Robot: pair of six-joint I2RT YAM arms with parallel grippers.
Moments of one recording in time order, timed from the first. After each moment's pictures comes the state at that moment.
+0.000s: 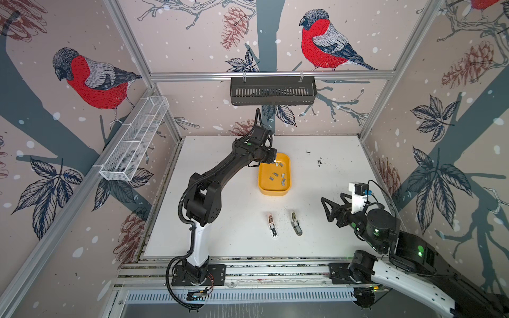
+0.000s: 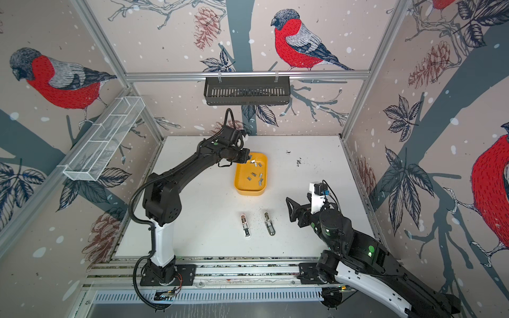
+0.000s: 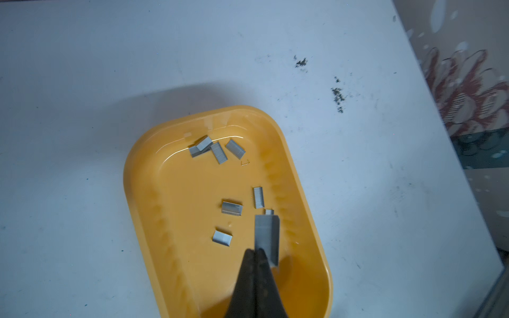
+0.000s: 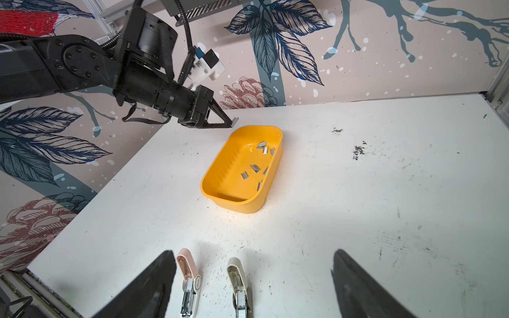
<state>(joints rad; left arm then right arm) -0.51 1.99 1.79 -0.63 0.28 -0.26 0.98 0.42 0.71 -0.61 0.44 0.45</state>
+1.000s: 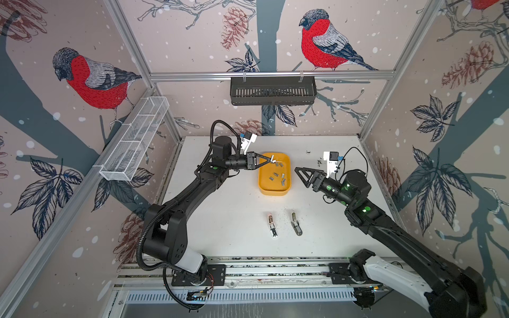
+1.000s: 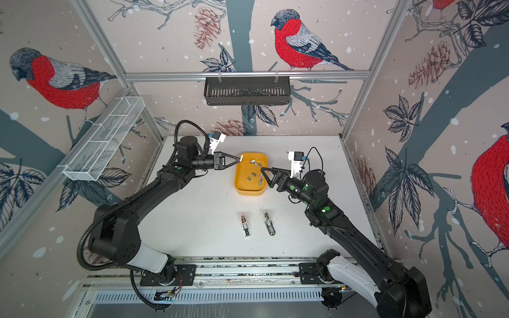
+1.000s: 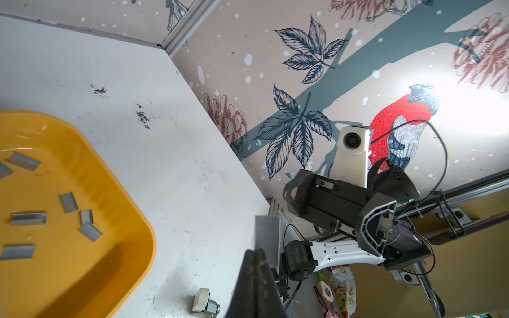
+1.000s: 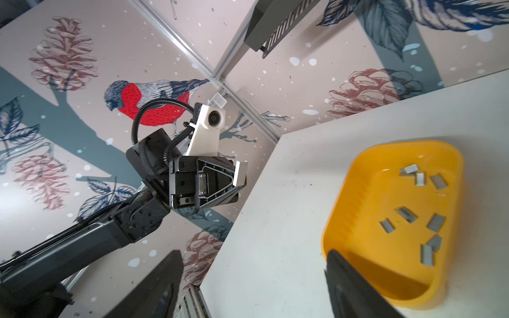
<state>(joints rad) -0.33 1.52 1.11 0.20 1.09 -0.71 0.53 0.97 0.66 0.32 -0.43 0.81</state>
